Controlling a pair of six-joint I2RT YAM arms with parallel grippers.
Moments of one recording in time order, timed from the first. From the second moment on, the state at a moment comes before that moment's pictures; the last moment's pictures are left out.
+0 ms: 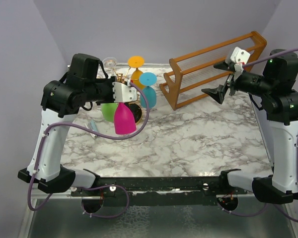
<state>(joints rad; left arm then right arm) -0.44 1.36 2.05 -1.42 0.31 1.12 0.13 1.21 1.86 -0.93 -0.80 -0.61</state>
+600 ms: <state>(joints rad) -0.56 1.38 1.99 -1.32 0.09 1.21 0.13 1.20 1.83 -0.93 -0.80 -0.61</state>
